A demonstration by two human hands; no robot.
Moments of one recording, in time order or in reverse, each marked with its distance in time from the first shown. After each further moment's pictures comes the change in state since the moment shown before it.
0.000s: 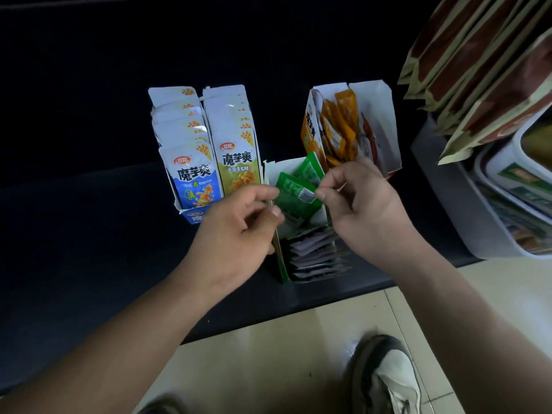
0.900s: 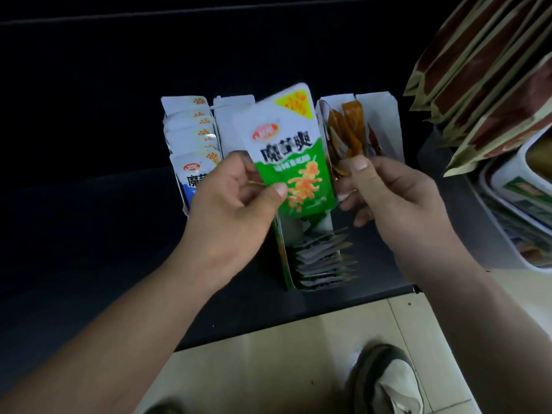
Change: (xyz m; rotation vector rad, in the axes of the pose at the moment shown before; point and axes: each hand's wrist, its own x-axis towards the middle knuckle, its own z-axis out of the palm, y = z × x) left_hand 0.011 0.024 -0.014 -0.228 0.105 0.160; right_hand -0.001 -0.015 -0.022 0.531 0.047 0.202
